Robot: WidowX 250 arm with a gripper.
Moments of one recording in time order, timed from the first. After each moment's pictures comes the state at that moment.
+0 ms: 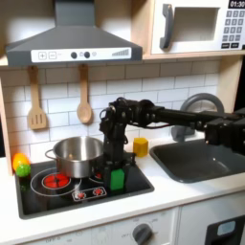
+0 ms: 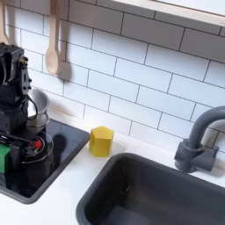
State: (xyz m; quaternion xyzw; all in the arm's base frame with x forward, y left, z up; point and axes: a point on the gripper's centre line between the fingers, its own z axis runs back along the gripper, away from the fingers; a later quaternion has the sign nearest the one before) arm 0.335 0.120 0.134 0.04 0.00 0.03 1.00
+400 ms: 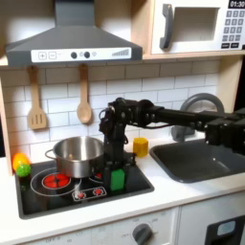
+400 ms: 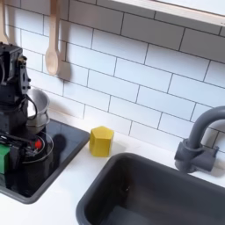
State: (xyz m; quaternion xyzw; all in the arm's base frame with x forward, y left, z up) arm 0.332 0.117 0.136 0.02 0.00 0.02 1.00
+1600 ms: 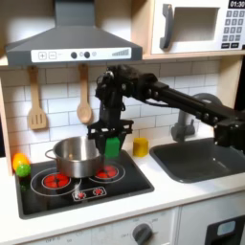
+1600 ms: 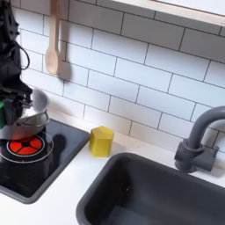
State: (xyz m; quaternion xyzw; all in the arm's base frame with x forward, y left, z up) arm 0.345 0.127 0.216 0.02 -0.08 0.03 1.00
